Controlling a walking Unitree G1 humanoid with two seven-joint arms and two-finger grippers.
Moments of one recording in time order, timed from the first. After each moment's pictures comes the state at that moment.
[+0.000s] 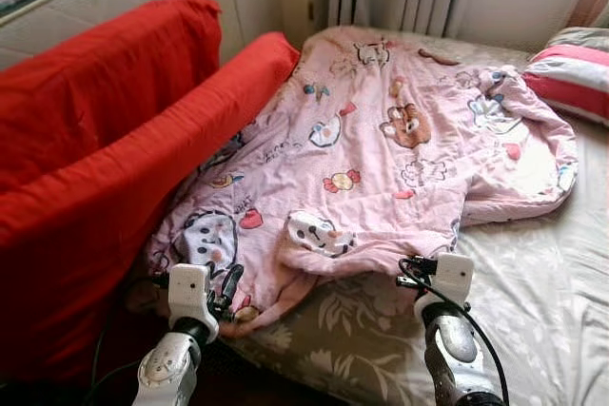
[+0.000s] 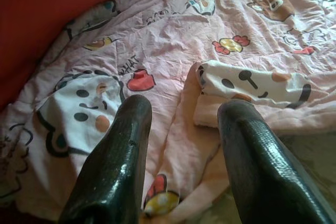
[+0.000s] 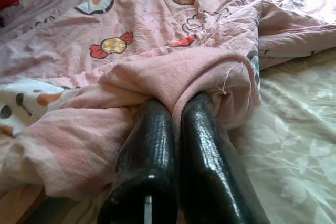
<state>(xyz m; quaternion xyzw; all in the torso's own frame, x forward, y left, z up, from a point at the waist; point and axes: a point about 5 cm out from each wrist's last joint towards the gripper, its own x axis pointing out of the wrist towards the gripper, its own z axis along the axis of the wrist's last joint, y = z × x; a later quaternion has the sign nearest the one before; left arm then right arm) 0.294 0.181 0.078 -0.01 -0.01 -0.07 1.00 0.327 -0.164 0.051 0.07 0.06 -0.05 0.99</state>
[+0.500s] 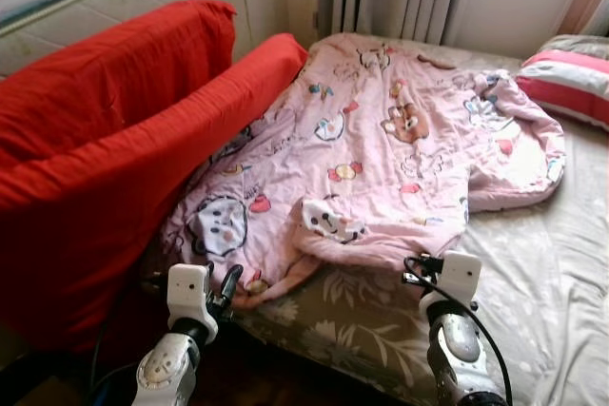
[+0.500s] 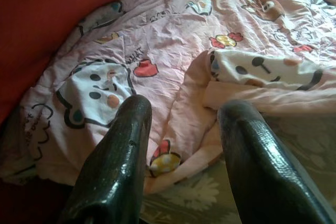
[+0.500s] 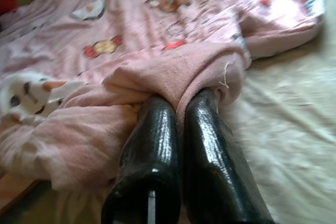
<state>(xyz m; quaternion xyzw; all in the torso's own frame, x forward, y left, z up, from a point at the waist) 0.293 0.182 0.077 -0.01 -0.01 -0.07 1.00 0.328 -0.178 0.058 0.06 0.03 -0.10 0.99</state>
